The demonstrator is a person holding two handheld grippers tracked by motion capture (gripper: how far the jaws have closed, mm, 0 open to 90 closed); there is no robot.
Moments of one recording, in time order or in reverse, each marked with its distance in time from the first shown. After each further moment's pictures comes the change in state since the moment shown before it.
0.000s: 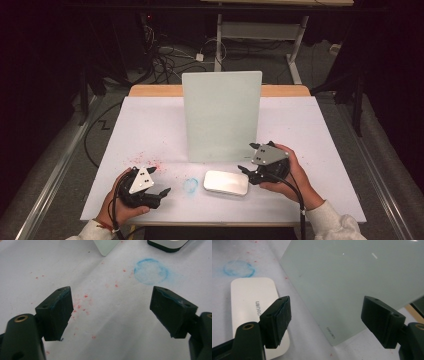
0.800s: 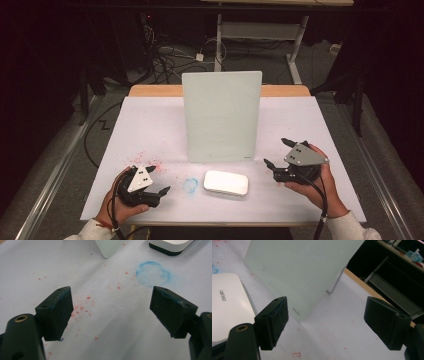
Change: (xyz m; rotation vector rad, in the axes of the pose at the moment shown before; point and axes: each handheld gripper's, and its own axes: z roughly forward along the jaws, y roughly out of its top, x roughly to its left) left arm 0.004 0.000 -0.001 -0.015 0.005 -0.017; right arm -0.024 -0.038 -0.048 -0.047 -0.190 0.117
